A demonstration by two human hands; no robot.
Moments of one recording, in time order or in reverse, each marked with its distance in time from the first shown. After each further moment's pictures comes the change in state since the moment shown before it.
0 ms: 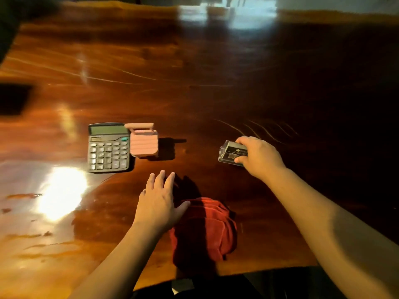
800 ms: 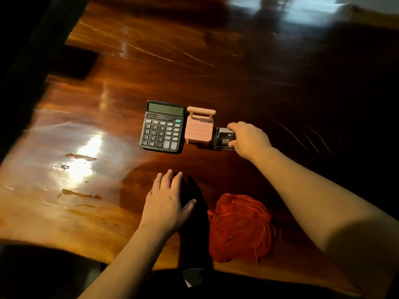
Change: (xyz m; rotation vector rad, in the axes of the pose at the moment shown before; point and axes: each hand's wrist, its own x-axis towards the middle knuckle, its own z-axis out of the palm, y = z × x) left_hand -0.041 -0.088 0.007 -0.126 0.026 -0.167; right_hand 0.077 -0.142 0.059 -0.238 -0.134 -0.234
